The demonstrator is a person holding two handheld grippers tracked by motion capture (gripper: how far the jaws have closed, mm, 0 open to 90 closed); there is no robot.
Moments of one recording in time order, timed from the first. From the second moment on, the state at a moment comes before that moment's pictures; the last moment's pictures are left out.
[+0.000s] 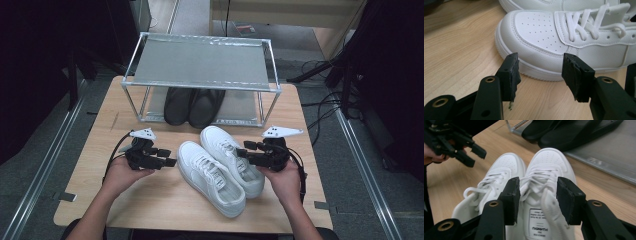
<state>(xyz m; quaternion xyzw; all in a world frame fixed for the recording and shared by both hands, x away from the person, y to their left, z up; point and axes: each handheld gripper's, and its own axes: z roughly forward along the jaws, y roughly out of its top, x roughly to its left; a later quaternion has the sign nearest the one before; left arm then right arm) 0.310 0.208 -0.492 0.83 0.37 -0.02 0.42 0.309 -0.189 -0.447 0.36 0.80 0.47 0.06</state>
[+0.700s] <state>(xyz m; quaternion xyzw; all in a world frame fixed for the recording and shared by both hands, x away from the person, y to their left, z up) 0.327 0.218 -0.490 0.82 0.38 -0.02 0.43 0.277 -0.160 -0.459 0.34 0.82 0.46 0.05</state>
